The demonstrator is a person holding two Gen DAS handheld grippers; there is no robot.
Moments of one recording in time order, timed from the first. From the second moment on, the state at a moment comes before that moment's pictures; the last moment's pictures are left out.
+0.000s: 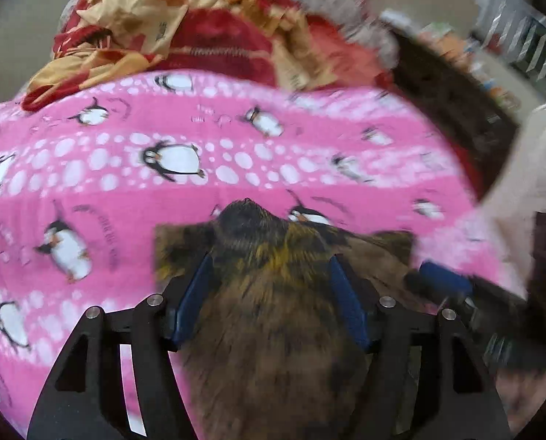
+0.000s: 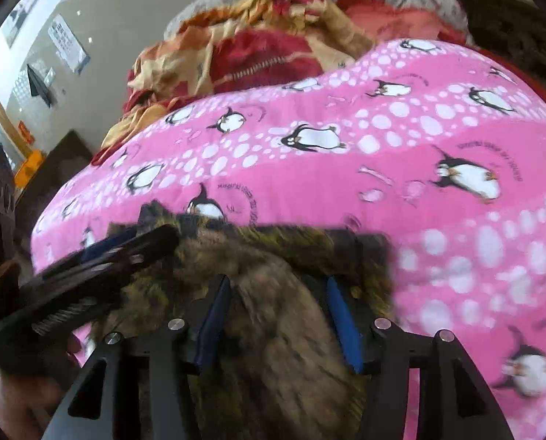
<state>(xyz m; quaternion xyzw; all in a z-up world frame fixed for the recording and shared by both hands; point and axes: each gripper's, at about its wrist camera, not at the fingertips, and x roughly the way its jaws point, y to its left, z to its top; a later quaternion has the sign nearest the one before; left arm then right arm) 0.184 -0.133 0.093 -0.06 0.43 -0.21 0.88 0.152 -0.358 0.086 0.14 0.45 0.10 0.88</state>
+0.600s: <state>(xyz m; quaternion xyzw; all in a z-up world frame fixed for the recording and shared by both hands) 0.121 -0.108 0.019 -0.19 0.47 -0.35 0.79 0.103 -0.406 0.029 0.24 0.44 0.29 0.82</state>
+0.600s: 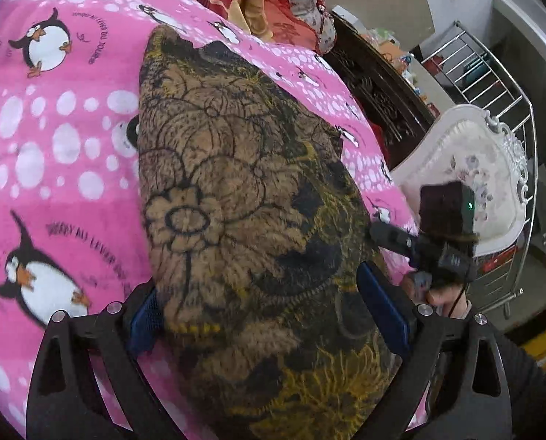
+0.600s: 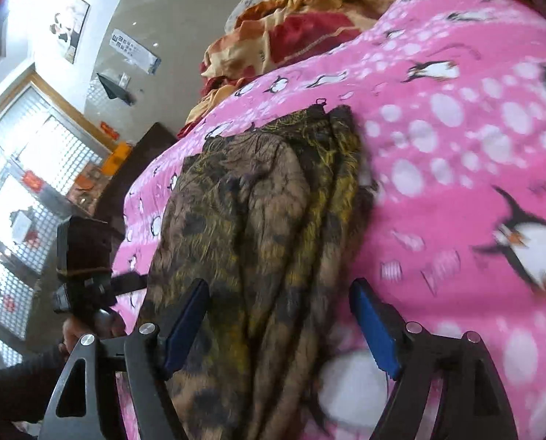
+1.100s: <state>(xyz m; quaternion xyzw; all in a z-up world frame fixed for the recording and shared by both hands) 0.118 -0.079 0.011 -0.24 0.47 -0.25 0.81 0.123 -0.403 0.025 0.25 0.43 0.28 0.82</state>
